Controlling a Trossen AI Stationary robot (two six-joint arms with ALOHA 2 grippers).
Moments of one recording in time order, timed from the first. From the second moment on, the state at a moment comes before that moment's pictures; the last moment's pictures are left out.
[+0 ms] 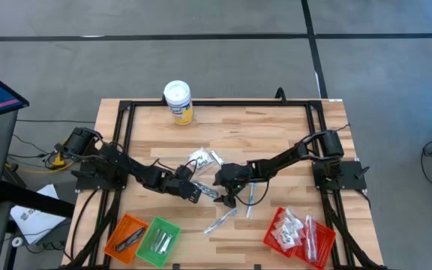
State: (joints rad) left arm -0.30 1.65 0.68 -0.05 -0.31 -1.28; right arm 0.11 2.00 0.96 0.35 -0.15 0.24
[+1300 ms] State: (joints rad) left arm -0.25 1.67 0.69 -0.05 -0.26 -1.29; right arm 0.11 2.00 0.96 0.35 -0.15 0.28
